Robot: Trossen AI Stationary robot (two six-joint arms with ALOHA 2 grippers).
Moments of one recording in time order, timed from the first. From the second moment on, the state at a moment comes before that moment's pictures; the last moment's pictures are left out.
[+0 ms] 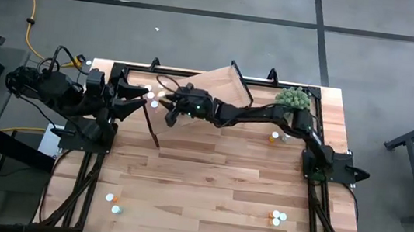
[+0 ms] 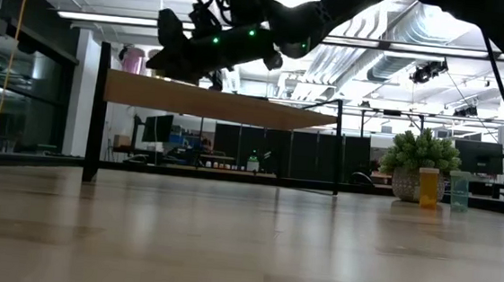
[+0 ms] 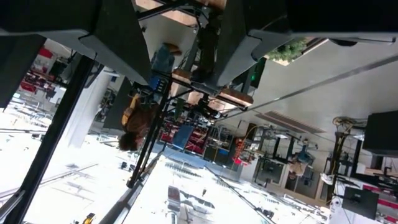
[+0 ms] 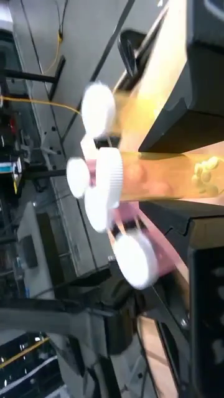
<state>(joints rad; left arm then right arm) -0.29 0.77 1.03 -0.04 -0.61 -0.21 -0.17 2.23 1.69 0.38 0.12 0.17</state>
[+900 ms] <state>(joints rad) -0.27 0.80 1.03 -0.23 -0.85 -0.17 -0.20 1.94 1.37 0.51 -0.14 0.17</state>
